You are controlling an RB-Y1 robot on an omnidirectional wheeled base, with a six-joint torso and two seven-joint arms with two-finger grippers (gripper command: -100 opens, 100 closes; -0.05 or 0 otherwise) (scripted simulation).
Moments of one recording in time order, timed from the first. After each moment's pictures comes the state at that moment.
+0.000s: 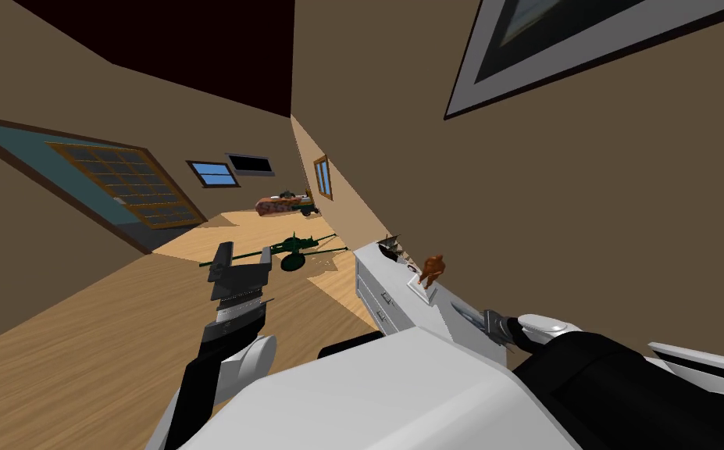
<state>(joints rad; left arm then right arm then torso) 0.46 0.01 -0.01 -2.32 0.06 -0.41 0.16 0.40 -1.31 0.62 -1.02 0.56 -0.19 0.60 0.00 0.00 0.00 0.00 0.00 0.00</state>
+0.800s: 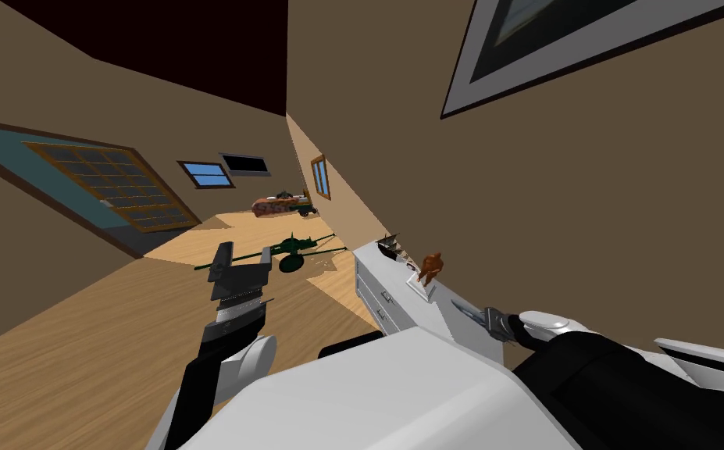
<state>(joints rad) 0.46 0.01 -0.01 -2.32 0.06 -0.41 0.16 0.41 -1.36 0.62 -1.05 0.55 -0.19 0.58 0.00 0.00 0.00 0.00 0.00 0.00</state>
